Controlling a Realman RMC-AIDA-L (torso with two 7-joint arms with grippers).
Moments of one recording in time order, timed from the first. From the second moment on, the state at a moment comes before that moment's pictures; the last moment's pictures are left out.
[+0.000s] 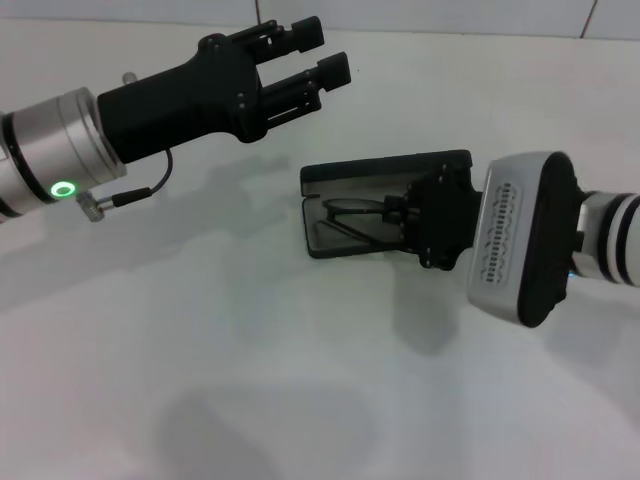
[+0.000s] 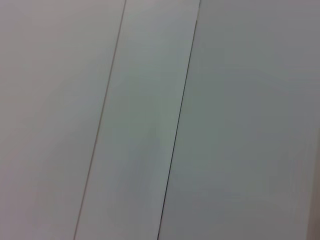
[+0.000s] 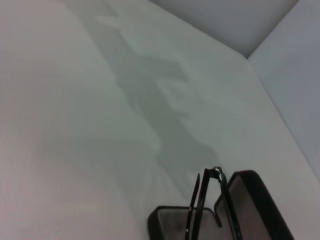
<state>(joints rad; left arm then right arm) -0.52 -2.05 1.03 0.57 1.30 1.57 -1.26 0.32 2.03 -1.93 -1.28 -2.02 -0.56 1.50</state>
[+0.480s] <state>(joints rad) -0.54 -2.05 1.03 0.57 1.30 1.56 -1.27 0.31 2.03 -1.95 -1.30 -2.05 -0.55 1.50</state>
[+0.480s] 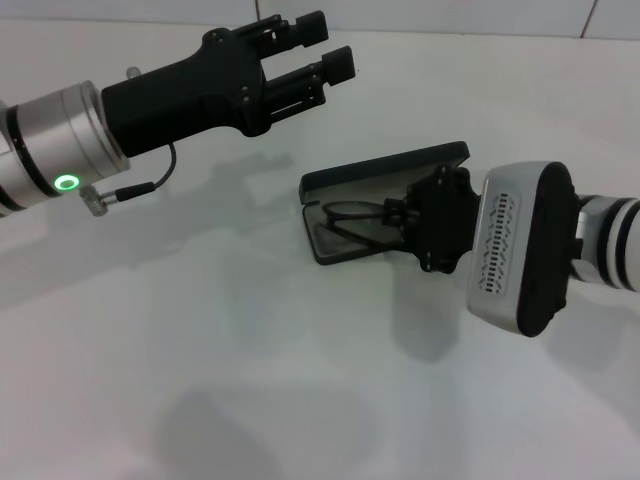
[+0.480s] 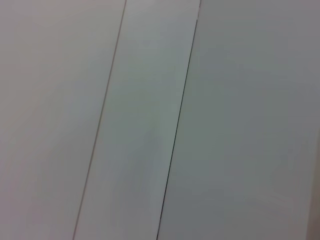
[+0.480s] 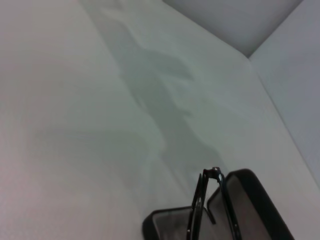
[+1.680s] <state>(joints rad) -0.50 -2.09 1.04 0.55 1.30 1.56 -1.17 0.33 2.03 -1.86 -1.52 -2.49 -0.82 1.71</state>
